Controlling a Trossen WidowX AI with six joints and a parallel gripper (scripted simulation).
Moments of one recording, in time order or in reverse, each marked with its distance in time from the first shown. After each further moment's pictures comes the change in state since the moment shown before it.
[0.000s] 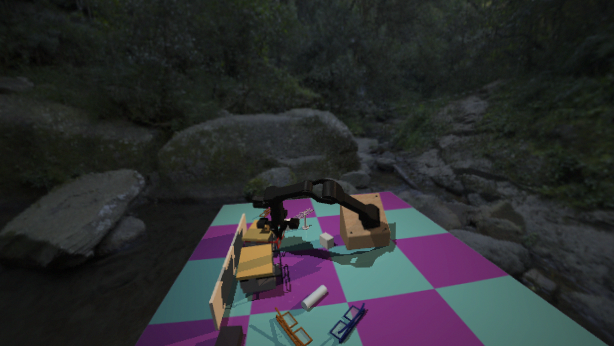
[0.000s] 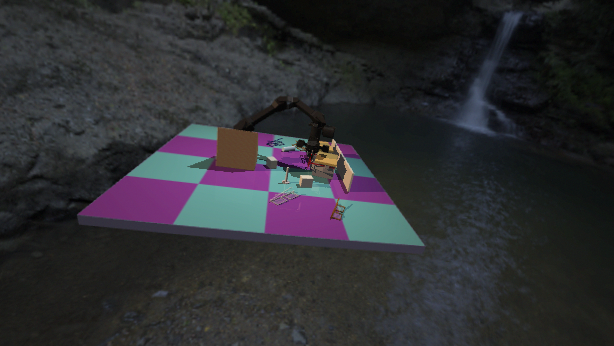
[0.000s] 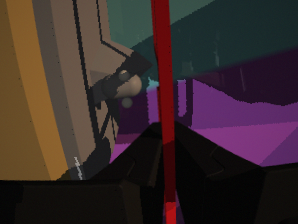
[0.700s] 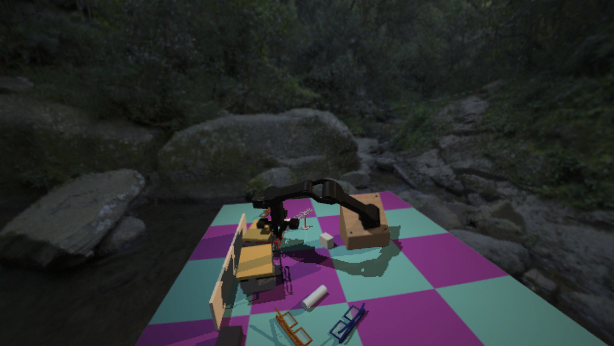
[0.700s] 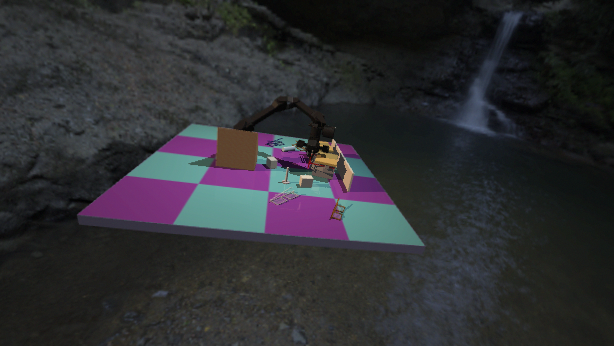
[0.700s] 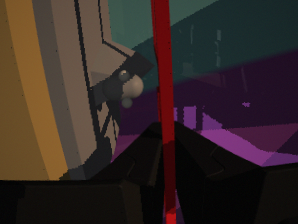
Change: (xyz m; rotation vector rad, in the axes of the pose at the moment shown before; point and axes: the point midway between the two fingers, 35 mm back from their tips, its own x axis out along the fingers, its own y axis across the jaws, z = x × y) arm 0.002 0.000 0.000 -0.002 -0.001 0.003
